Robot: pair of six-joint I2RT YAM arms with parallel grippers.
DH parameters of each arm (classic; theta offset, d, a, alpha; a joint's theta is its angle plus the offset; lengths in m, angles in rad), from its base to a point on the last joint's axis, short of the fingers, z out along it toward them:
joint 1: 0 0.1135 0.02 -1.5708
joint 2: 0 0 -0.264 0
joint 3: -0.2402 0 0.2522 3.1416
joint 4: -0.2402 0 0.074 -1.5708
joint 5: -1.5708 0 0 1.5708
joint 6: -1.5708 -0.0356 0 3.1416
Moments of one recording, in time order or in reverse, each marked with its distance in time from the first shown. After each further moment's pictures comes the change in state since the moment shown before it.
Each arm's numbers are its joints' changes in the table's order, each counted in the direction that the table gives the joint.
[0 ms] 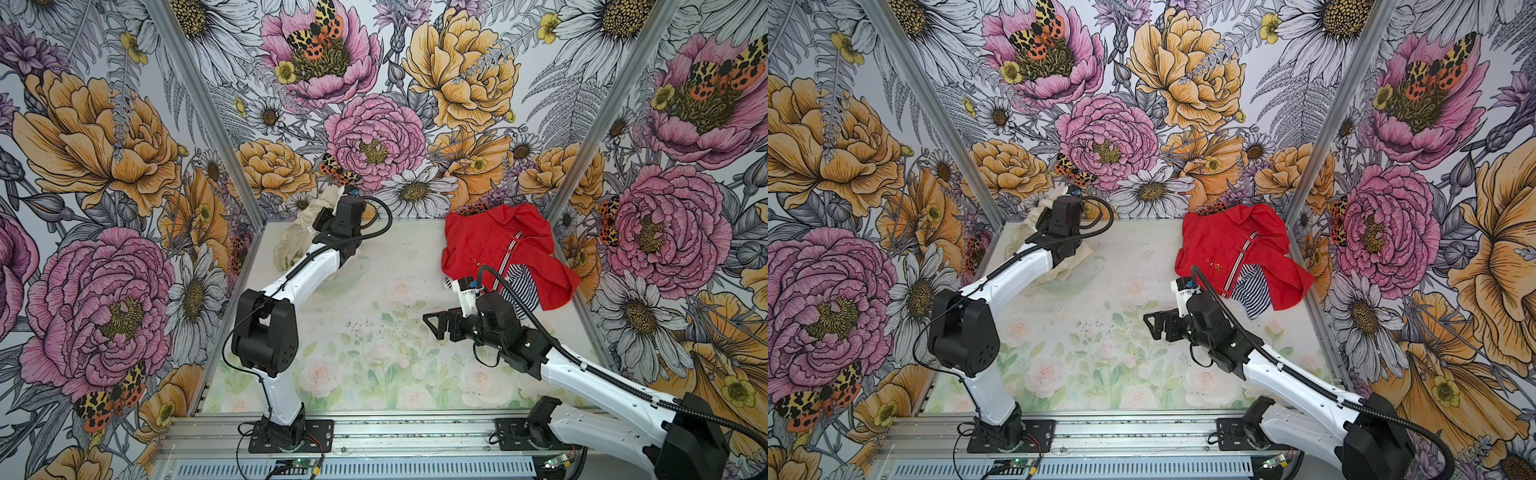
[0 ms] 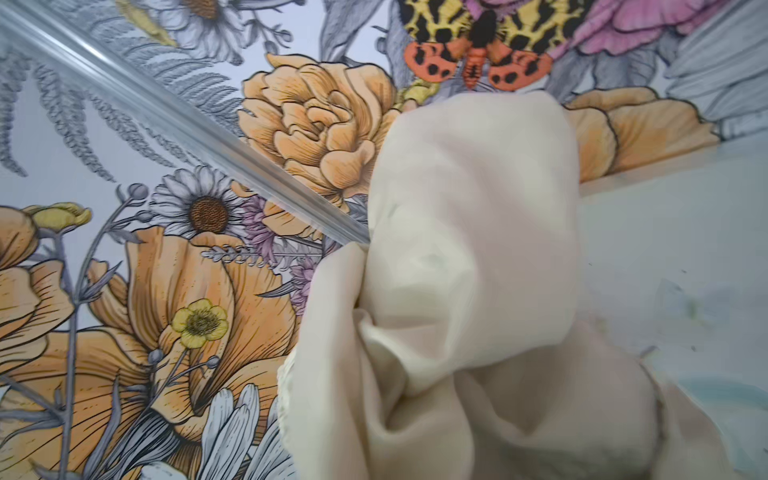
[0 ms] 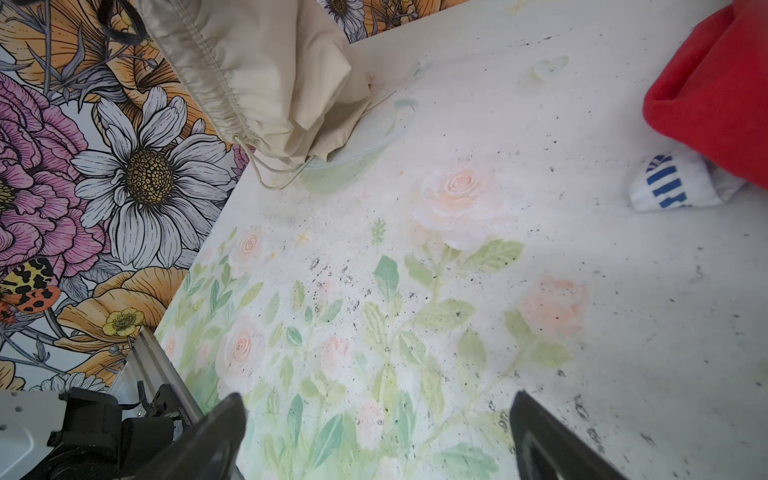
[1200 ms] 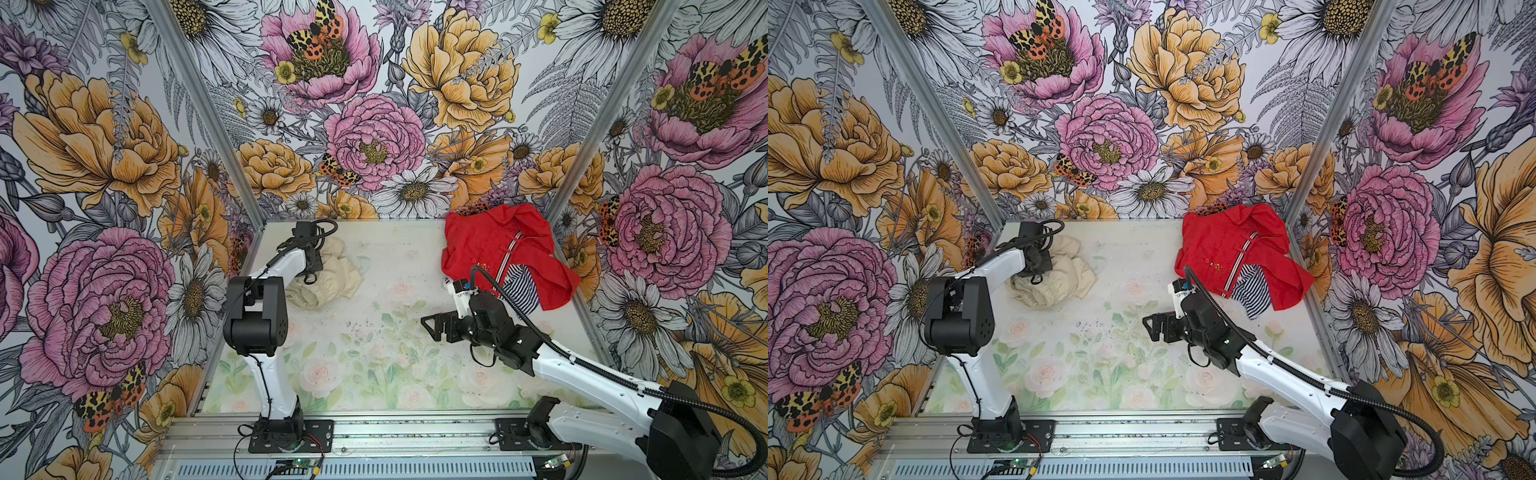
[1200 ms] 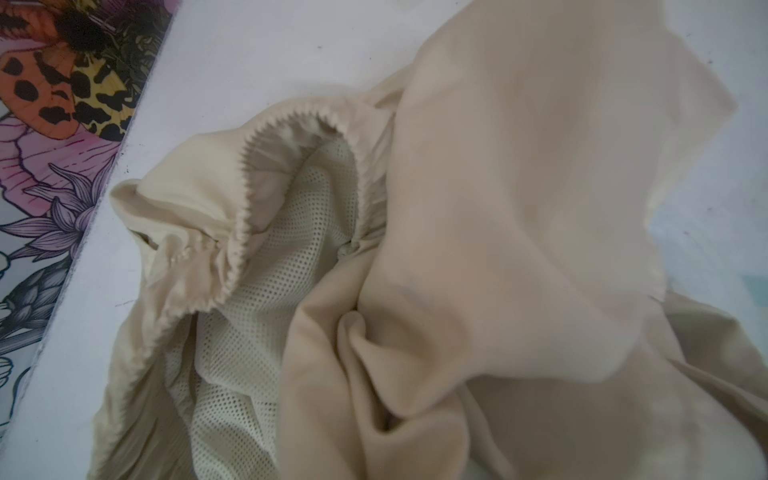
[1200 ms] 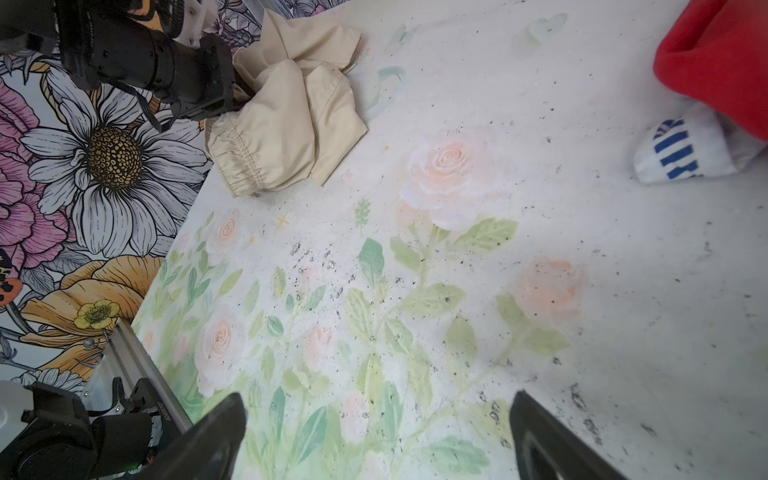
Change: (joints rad) left arm 0.351 0.113 0.117 -0.299 -0.507 0.654; right arm 0.000 0.066 0.000 0.005 0.000 0.003
